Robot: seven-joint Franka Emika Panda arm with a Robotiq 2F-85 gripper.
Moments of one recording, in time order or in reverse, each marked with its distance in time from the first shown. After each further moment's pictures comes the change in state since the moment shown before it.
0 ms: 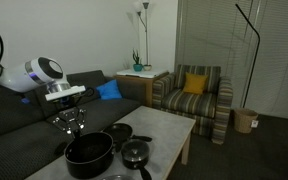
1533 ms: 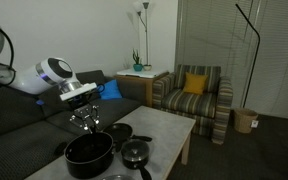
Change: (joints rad) arm -0.021 0.047 -0.095 0.074 -0.003 0.078 -0.007
